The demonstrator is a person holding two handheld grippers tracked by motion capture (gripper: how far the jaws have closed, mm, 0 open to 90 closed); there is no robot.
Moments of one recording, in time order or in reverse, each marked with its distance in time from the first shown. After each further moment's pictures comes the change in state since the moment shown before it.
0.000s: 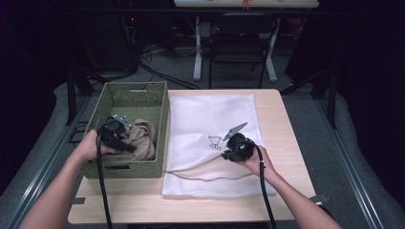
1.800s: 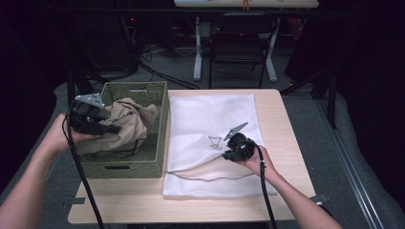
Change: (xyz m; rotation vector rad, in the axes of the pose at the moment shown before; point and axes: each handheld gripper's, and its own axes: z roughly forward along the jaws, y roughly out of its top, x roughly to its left) left arm -0.025 0.006 -0.113 -0.211 0.108 0.052; right arm -0.002 -0.001 0.000 0.010 0.005 0.007
